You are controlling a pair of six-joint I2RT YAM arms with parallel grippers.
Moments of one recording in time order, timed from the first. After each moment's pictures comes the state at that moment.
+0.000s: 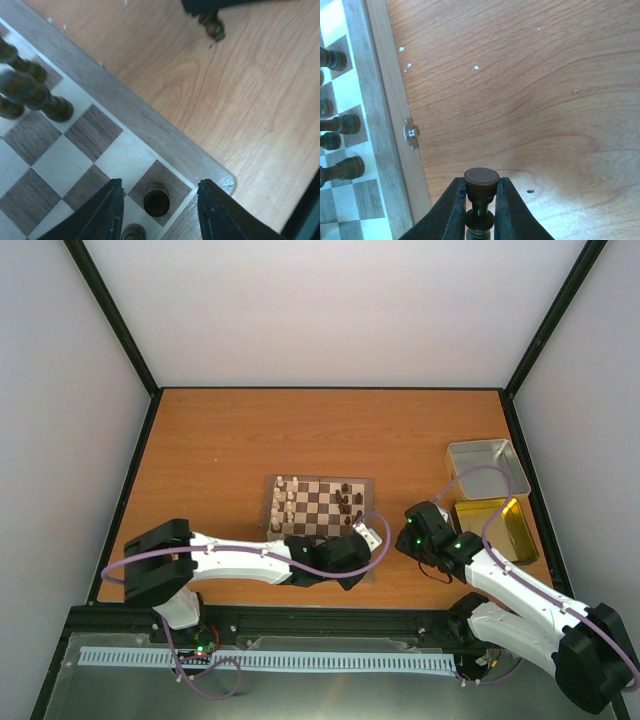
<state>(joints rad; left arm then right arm) -1.30 1.64 0.93 -0.23 -0.24 -0.32 0.59 0.93 0.45 -0.54 0.10 0.99</state>
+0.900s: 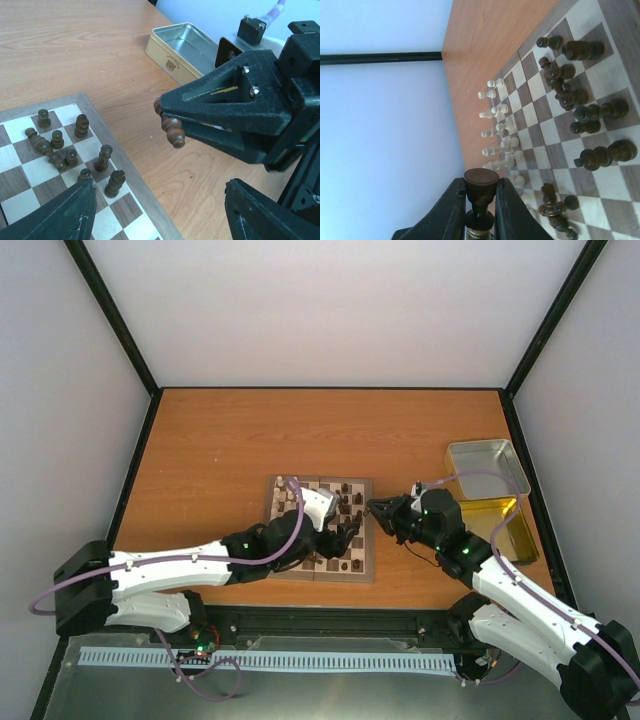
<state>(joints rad) -1.17 1.19 0.68 0.10 -0.25 -0.52 0.58 0.83 0.45 -0.03 -0.24 1.40</state>
